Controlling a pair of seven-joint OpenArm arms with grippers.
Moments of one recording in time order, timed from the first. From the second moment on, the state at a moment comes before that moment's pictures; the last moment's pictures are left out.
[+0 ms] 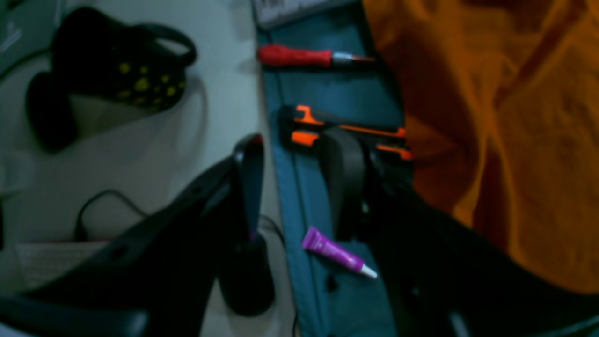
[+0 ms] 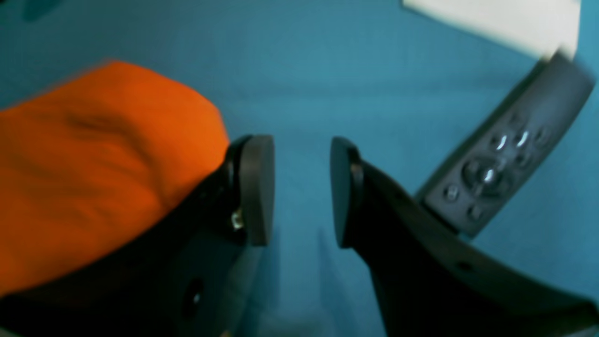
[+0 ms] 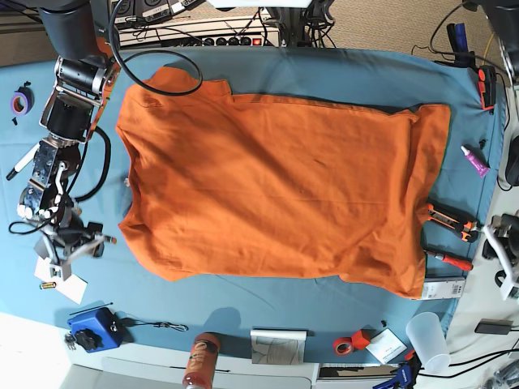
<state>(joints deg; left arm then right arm) -18.8 -40.2 -9.1 92.3 -33.3 -20.6 72.1 27.3 21.5 19.9 61.5 13.1 23.2 -48.2</state>
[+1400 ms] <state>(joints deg) -8.6 -39.4 -15.4 99.7 -34.0 -21.6 69.8 -2.8 15.4 17.2 105.6 25.6 36.2 -65.8</state>
